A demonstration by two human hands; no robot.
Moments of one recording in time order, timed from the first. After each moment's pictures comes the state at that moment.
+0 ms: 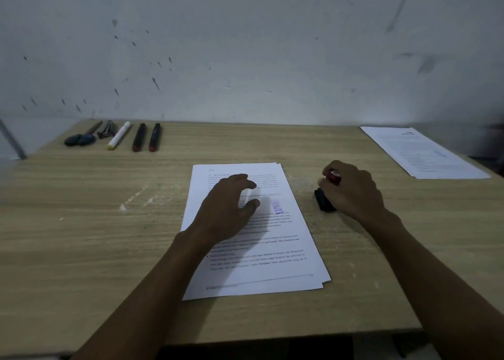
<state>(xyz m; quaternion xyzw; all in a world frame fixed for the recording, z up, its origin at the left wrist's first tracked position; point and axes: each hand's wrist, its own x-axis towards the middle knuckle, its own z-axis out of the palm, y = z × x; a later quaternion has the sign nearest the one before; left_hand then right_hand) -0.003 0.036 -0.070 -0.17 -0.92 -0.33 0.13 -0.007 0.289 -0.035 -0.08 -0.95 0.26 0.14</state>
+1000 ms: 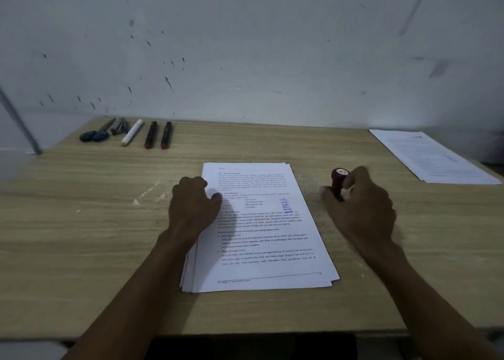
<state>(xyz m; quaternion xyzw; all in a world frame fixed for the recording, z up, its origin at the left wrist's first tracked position) -0.003 -0.018 -0.077 0.04 -0.93 -0.31 0.17 0.042 0.249 -0.034 -0.14 -0.92 0.25 0.27</state>
